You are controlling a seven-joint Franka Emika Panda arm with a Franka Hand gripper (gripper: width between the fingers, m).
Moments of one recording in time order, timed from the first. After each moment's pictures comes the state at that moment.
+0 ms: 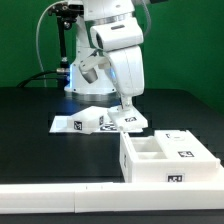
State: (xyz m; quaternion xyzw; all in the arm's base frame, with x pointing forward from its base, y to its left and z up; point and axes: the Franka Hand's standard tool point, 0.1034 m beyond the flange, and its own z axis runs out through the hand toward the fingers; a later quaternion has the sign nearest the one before) arm 0.460 0.029 0.077 -0.68 -0.73 -0.07 0.08
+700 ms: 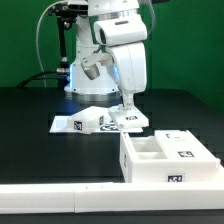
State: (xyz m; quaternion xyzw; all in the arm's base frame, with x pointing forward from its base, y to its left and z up) arm 0.468 0.033 0.082 -0.68 -0.72 -0.06 0.06
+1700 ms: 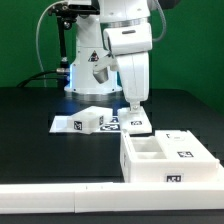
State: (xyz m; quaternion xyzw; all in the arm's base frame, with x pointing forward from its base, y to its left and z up) arm 0.460 0.052 0.072 -0.73 -0.68 -0.04 0.07
